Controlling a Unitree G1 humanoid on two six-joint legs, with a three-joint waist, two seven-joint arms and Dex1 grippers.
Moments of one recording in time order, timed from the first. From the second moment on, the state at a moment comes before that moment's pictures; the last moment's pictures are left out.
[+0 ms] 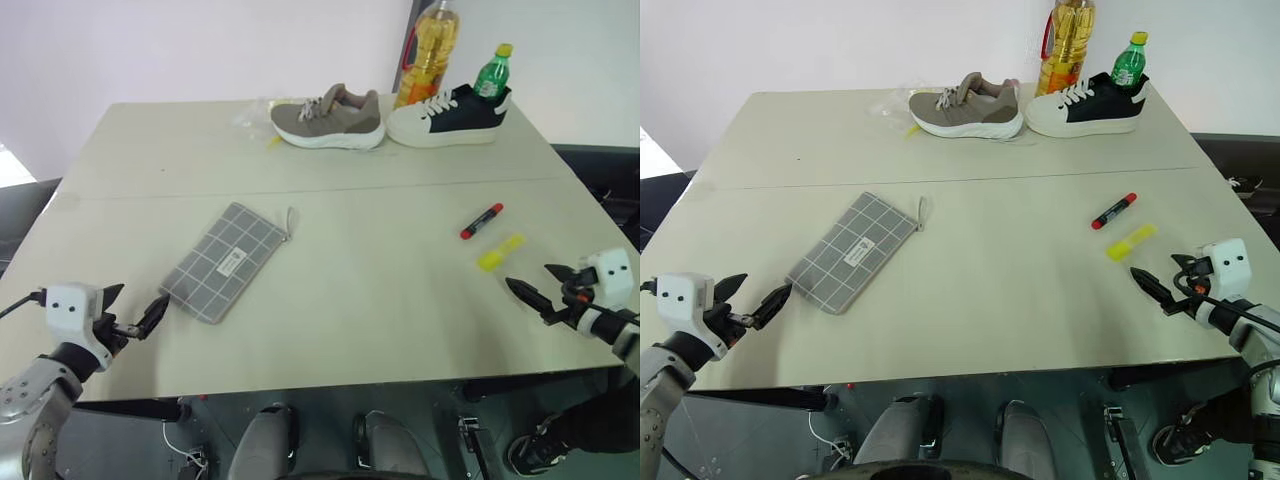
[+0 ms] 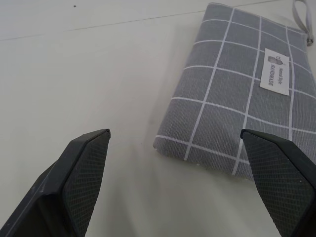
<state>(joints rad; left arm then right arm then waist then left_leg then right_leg) 0.31 0.54 0.51 -0.37 -0.49 0.43 -0.52 0.02 -0.77 -0.47 0.14 0.39 0.35 0.79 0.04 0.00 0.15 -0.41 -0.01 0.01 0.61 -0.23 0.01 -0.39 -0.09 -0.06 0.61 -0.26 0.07</state>
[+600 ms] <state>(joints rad) 0.31 0.43 0.49 -0.39 -0.41 0.35 -0.42 -0.14 -0.75 -0.34 0.10 0.39 0.33 0.83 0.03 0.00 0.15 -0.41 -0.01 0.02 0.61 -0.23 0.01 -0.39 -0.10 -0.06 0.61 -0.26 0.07</state>
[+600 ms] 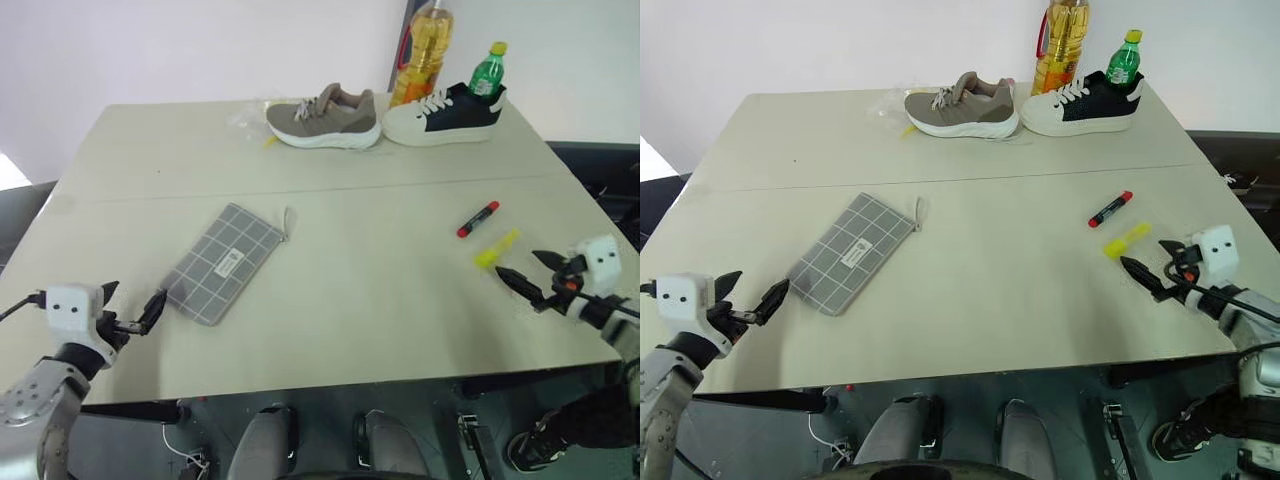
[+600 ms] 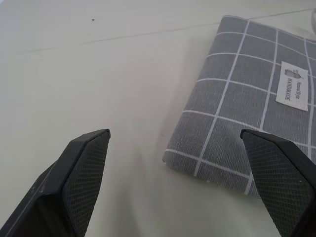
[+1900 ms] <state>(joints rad) 0.51 0.67 0.39 -0.30 -0.04 -0.05 -0.62 -0.70 0.09 0.49 0.45 -0.05 0.37 0.55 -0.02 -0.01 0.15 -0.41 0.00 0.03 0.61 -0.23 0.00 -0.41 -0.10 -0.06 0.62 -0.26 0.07</state>
